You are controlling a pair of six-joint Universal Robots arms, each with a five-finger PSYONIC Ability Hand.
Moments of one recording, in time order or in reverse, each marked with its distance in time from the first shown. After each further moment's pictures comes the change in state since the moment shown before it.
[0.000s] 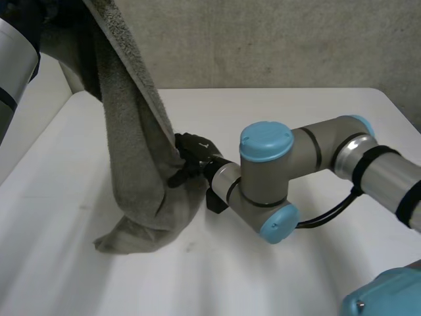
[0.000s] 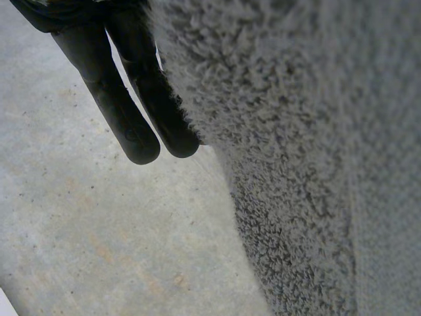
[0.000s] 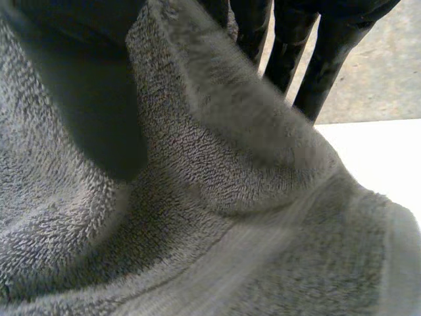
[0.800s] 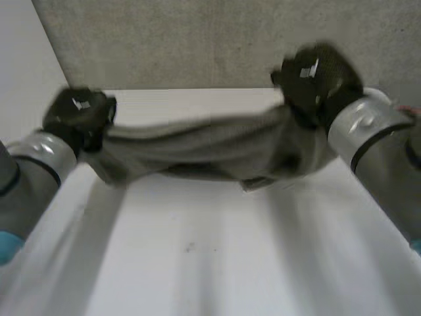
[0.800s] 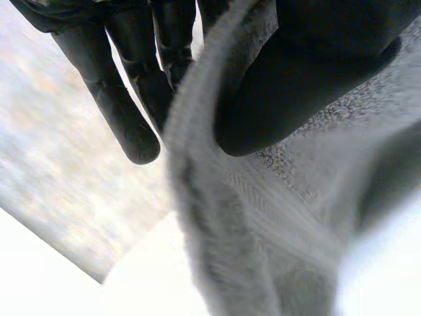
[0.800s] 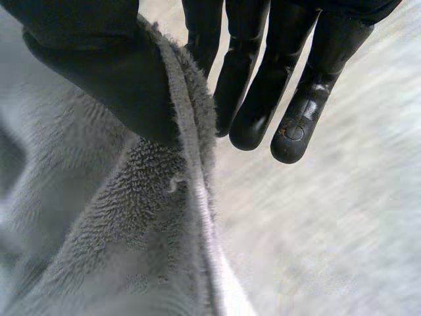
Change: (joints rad) left arm 0.163 -0.208 -0.257 -0.077 0.030 0.023; right arm -0.179 -0.836 0.550 0.136 0.237 -1.078; left_hand 0.000 0.000 0.000 0.000 0.000; right_hand 0.509 0.635 0.641 0.654 0.634
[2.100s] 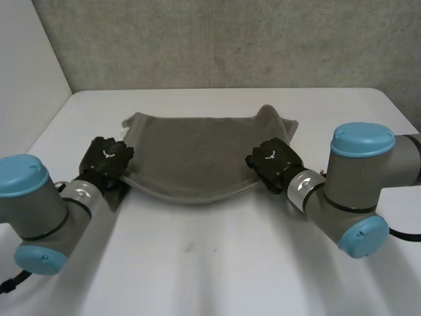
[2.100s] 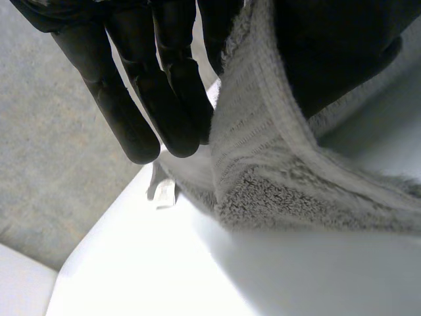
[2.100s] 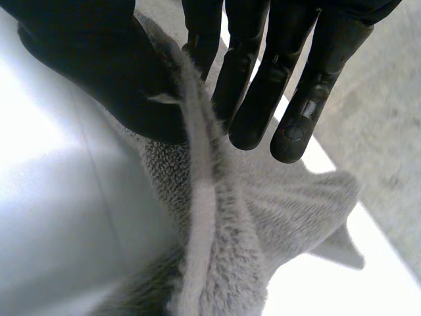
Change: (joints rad) left arm 0.101 -0.367 -0.158 0.476 0.155 0.157; right arm -0.098 0.493 0.049 -0.250 -0.244 0.017; left_hand 0.000 0.000 0.001 0.000 0.000; right_hand -0.003 -0.002 0.005 -0.003 0.002
